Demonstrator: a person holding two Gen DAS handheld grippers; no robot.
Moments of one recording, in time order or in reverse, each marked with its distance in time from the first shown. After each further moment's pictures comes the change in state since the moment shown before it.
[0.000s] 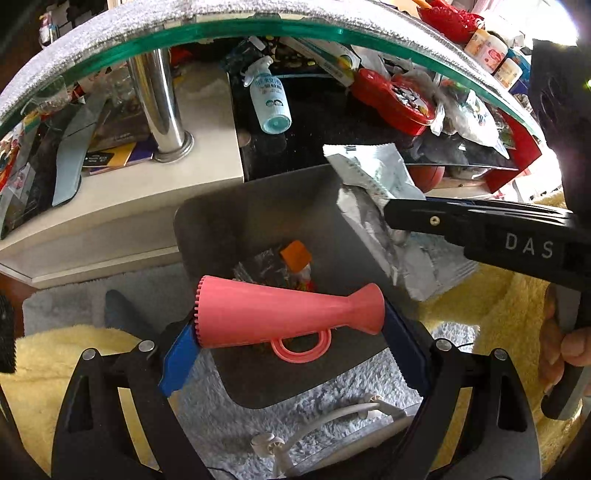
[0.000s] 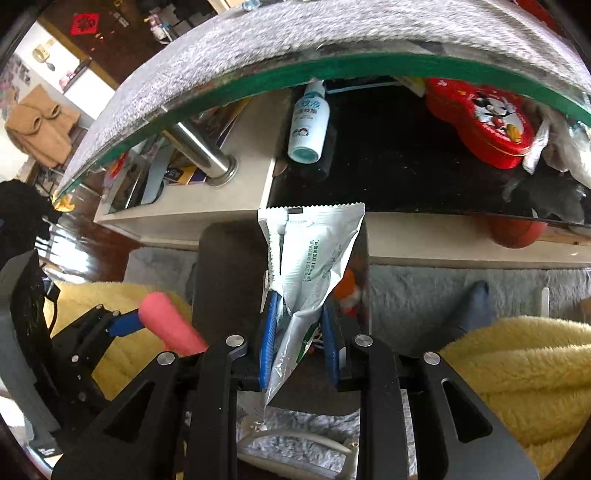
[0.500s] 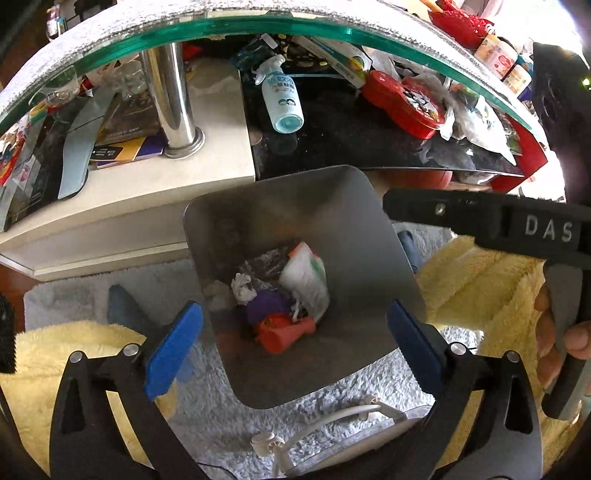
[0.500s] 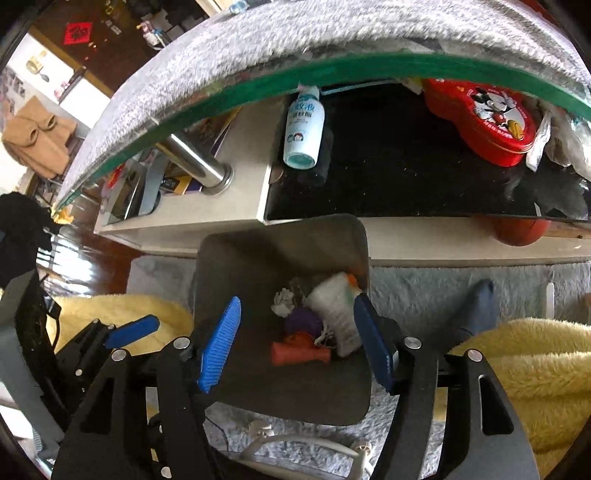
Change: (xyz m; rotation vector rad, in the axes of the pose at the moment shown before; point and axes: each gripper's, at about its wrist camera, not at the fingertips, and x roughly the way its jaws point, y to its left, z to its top) left arm -0.001 0.005 0.001 -0.029 -0.002 0.016; right arm -0.005 -0.009 0.009 0.046 -0.020 0.005
